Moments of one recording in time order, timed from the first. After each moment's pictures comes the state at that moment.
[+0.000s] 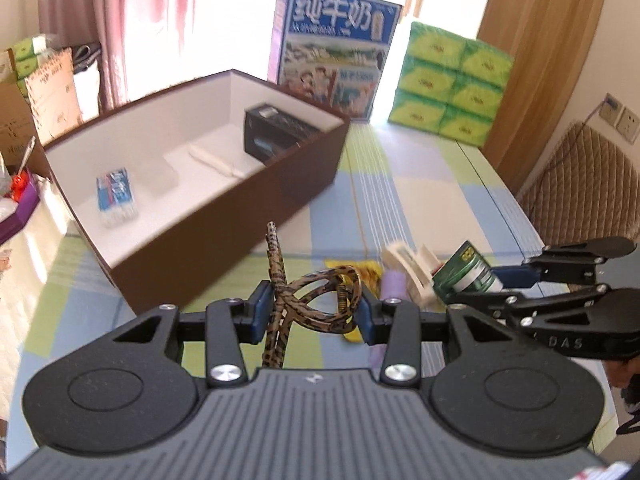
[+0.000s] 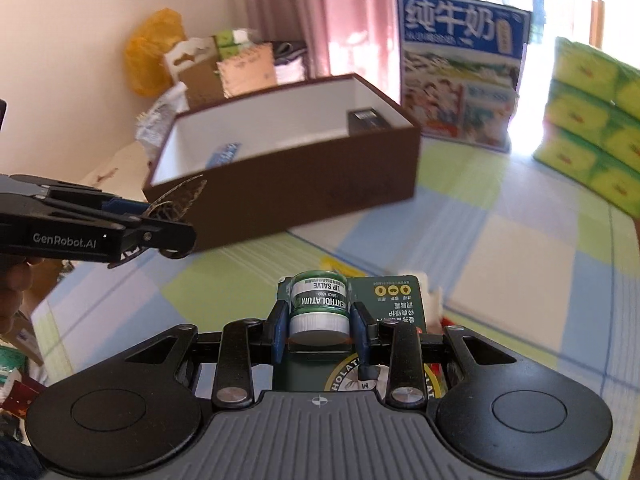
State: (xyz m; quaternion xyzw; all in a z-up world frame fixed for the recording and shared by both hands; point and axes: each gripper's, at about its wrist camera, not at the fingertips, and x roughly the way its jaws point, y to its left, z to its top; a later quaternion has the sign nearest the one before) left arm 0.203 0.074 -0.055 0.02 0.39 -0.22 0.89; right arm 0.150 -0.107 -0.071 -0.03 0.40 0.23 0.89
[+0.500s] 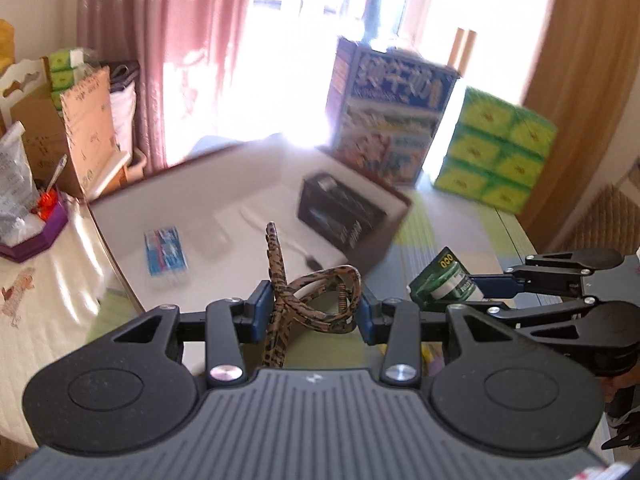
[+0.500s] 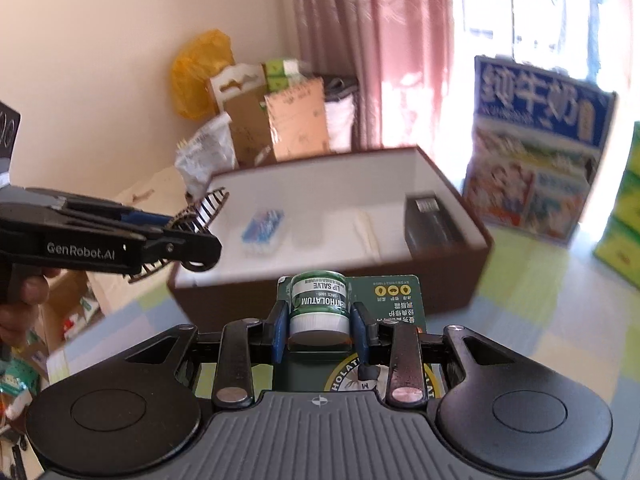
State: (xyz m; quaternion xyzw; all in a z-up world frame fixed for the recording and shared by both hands) left arm 0.267 0.116 -0.014 -0.02 0.35 -0.17 0.92; right arm 0.237 -0.056 -0.032 -0.04 0.34 0.30 0.89
